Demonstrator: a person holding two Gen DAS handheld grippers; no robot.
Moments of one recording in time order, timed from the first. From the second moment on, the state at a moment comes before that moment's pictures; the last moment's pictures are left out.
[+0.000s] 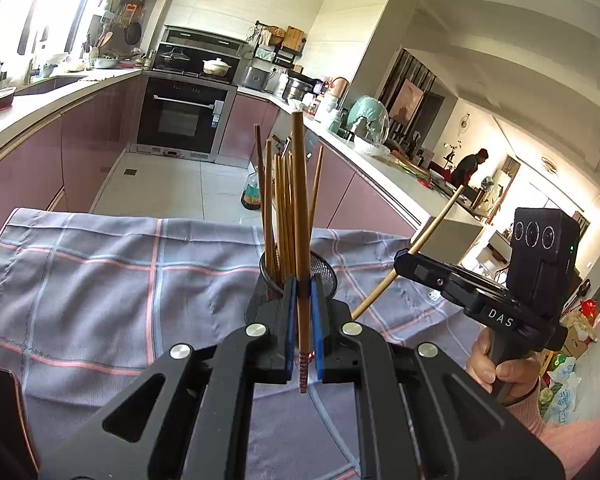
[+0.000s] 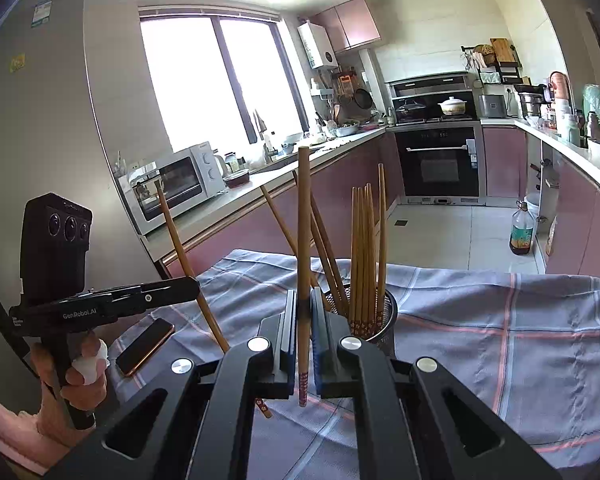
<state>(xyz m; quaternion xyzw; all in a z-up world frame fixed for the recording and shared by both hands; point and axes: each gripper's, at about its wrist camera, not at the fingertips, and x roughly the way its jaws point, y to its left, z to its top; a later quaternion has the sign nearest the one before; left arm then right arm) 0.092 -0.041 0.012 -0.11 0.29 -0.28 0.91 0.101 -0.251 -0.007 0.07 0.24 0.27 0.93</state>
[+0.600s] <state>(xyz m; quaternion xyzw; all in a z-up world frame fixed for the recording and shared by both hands) 0.107 -0.060 0.031 -0.09 0.28 -0.27 0.92 0.113 -0.241 0.006 0.05 0.23 0.27 0.93</state>
